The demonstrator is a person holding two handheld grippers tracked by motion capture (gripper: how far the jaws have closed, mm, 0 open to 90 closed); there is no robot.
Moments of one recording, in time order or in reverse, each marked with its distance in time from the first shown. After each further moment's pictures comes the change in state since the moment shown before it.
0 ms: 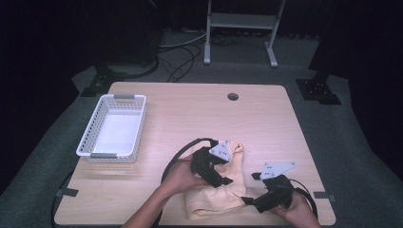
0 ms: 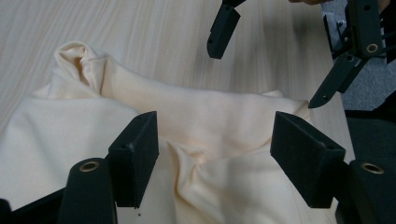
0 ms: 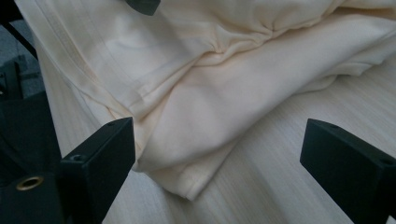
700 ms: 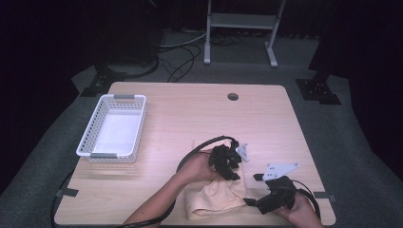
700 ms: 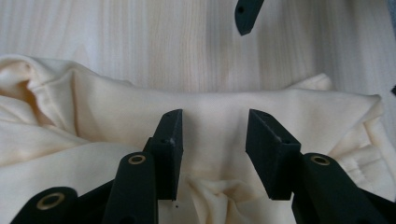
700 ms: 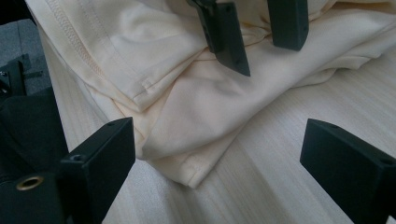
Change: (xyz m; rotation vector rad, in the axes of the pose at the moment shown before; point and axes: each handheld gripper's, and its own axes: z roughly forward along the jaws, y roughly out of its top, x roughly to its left) left arm 0.022 0.024 0.053 0.225 -0.066 0.089; right arm 0.000 -0.004 -0.005 -0.004 0.012 -0.002
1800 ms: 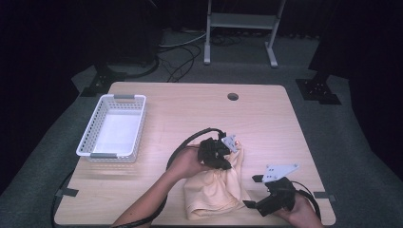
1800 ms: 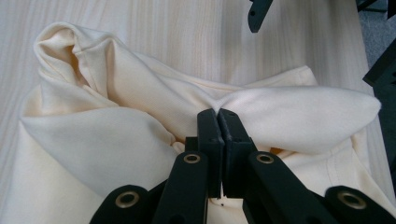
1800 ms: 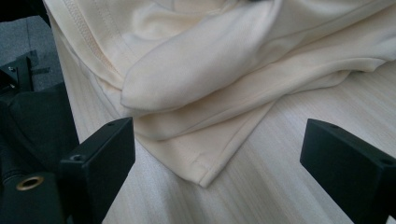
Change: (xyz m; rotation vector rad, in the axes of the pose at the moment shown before) left arm 0.002 -0.020 -0.045 -0.062 0.009 -0.066; right arm 0.004 0.000 0.000 0.000 0.025 -0.019
